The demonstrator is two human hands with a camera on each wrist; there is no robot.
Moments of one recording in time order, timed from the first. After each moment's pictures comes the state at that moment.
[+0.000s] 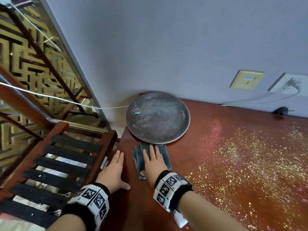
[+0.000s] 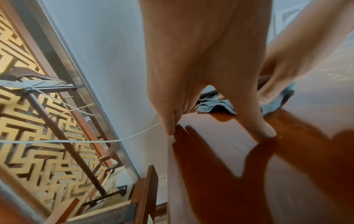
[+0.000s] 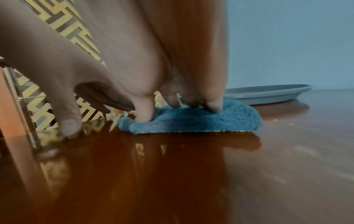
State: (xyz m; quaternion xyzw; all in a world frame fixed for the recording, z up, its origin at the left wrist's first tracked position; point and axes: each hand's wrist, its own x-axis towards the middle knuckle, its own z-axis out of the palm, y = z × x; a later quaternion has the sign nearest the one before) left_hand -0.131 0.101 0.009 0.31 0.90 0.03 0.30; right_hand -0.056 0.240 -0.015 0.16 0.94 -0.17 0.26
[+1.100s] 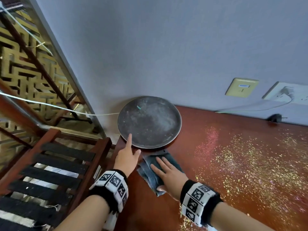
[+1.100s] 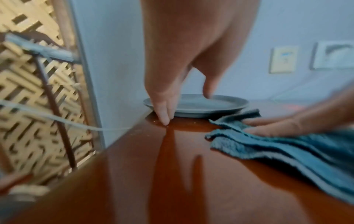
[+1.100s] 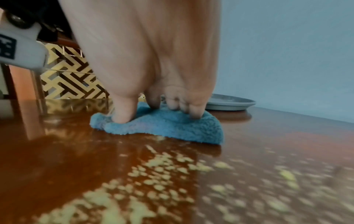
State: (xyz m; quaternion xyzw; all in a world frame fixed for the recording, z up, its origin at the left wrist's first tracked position) left_hand -0.156 0.183 -0.002 0.21 0.91 0.28 0.24; right_hand -0.016 0.300 -0.016 0.07 0.95 -0.13 0.26
